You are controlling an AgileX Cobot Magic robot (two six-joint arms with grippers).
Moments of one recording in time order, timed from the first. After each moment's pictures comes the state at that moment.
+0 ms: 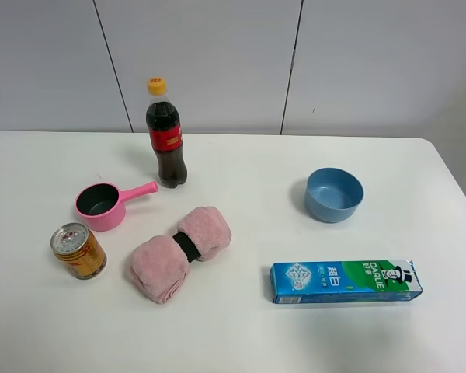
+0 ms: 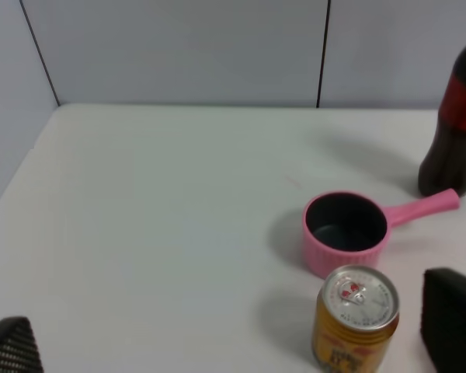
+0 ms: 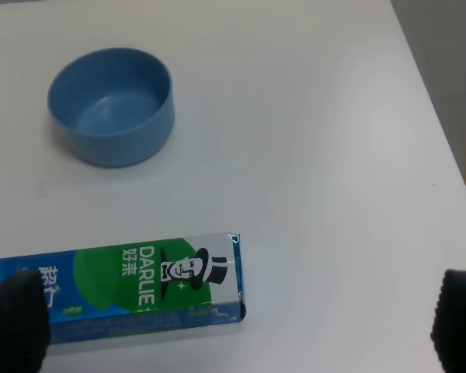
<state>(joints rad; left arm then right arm) 0.11 0.04 -0.61 0.01 1.01 -0.03 -0.02 0.00 -0.48 -0.04 1.07 0.05</state>
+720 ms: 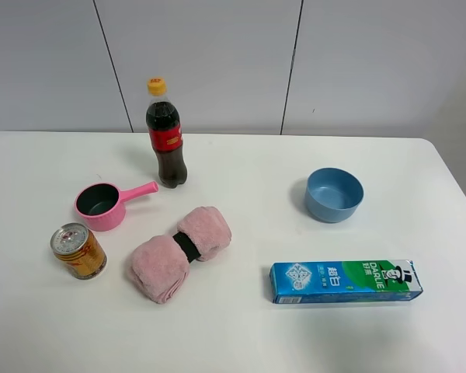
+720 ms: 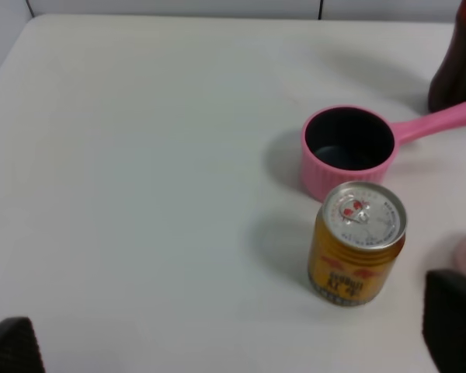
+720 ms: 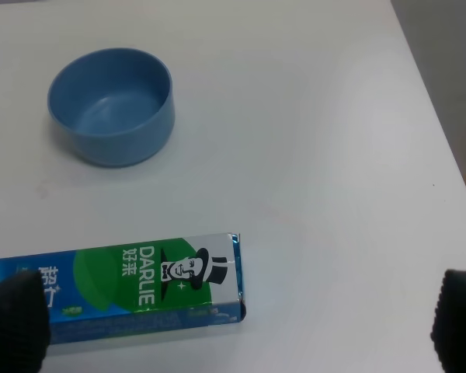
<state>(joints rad) 0.11 0.00 -0.50 0.00 1.06 -0.03 -0.02 0.00 -0.48 -0.04 1.07 0.05</state>
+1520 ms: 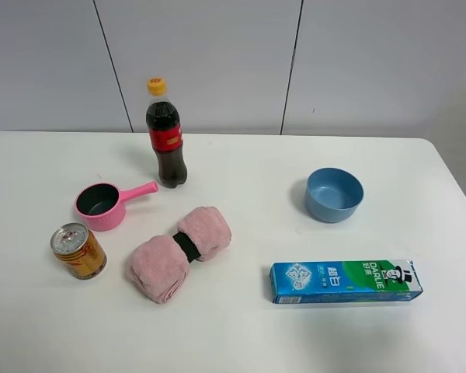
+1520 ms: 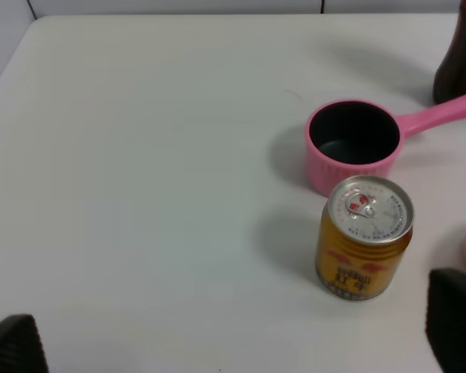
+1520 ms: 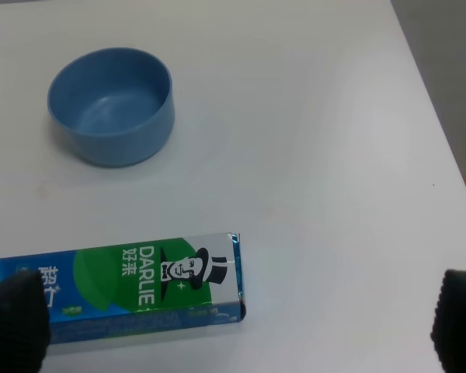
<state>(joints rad) 0.11 0.00 -0.50 0.00 1.06 0.00 -0.02 0.00 -0.48 -0.04 1.07 0.05</state>
